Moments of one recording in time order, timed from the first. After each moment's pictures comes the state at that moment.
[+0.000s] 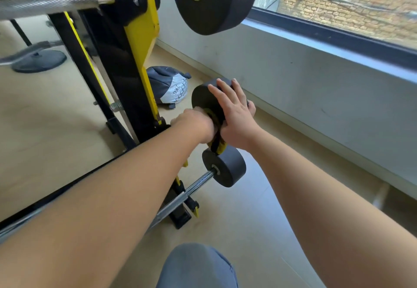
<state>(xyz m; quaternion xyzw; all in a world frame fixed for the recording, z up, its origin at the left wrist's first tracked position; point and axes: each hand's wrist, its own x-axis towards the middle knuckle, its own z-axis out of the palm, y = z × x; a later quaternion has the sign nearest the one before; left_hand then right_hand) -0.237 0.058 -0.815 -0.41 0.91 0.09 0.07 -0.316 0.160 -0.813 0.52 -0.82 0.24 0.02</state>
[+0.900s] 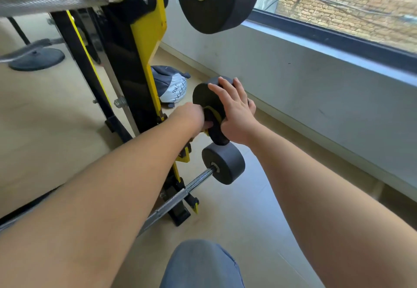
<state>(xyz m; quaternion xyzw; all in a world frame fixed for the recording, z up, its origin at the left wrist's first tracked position) -0.223 0.050 -0.800 -0.36 0.93 0.05 0.07 -0.312 0.156 -0.813 0.51 -0.83 0.23 0.00</state>
